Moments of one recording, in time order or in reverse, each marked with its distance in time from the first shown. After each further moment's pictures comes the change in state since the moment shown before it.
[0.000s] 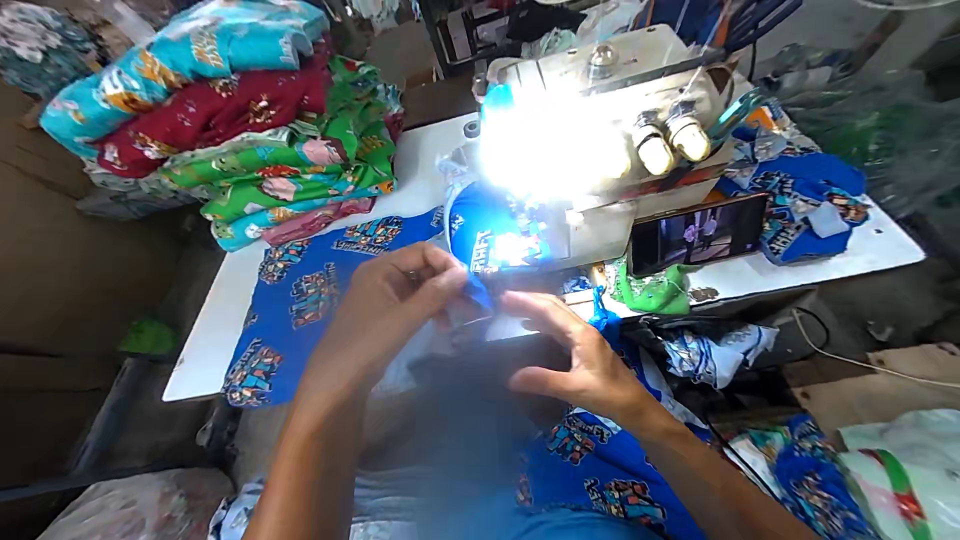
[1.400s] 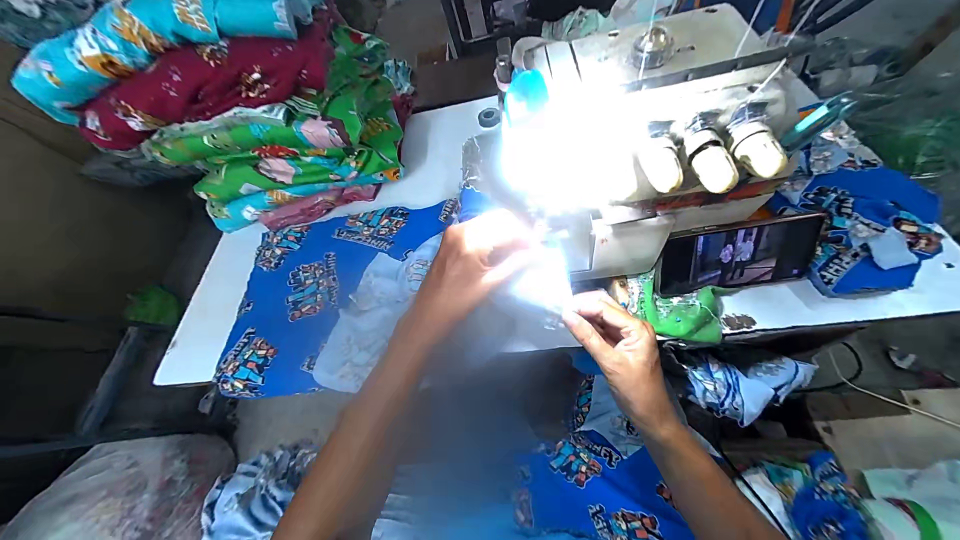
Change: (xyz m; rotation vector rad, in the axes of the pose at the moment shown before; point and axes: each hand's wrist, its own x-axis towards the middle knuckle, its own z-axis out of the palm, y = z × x) left_hand 0.089 -0.072 0.029 0.468 0.015 0.602; right_hand 0.016 0.045 -0.018 -0.034 0.373 0.018
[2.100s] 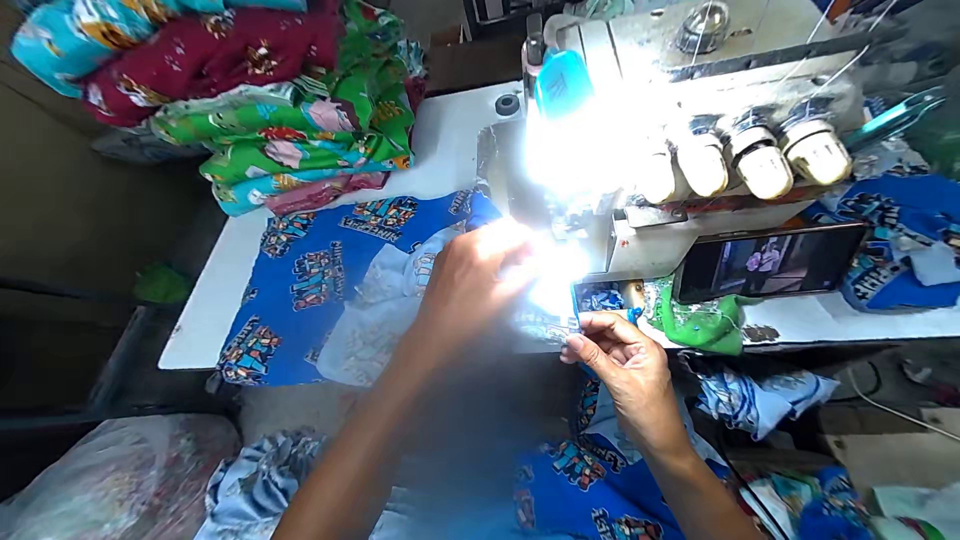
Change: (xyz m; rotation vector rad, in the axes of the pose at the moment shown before) left_hand -0.013 0.020 -0.004 0.150 -0.020 -0.177; right_hand -0.015 -0.014 0.007 0.223 -0.025 0.205
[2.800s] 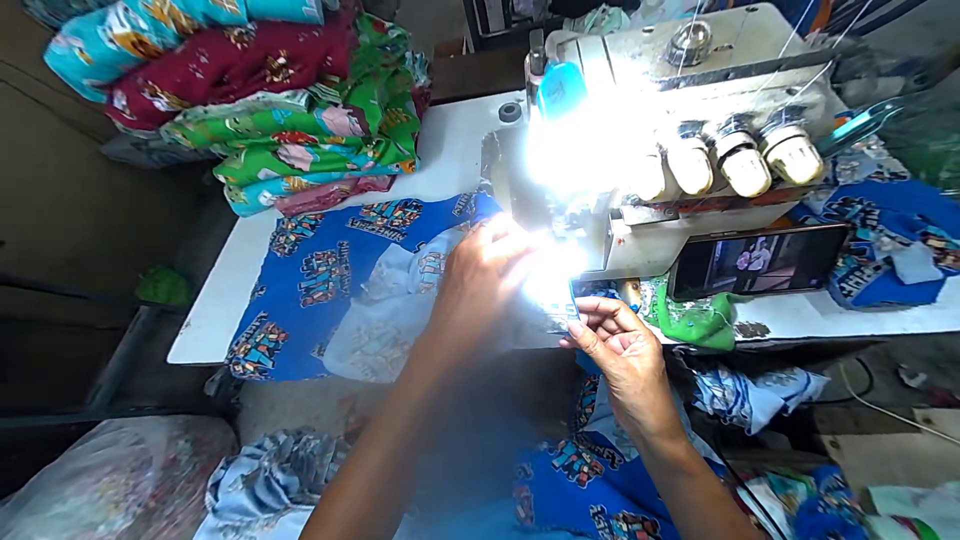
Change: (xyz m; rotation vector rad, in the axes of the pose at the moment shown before) left_hand -0.008 0.003 0.008 0.014 0.077 -0.031; right_hand 0.003 -0.002 0.006 0.109 0.075 0.044
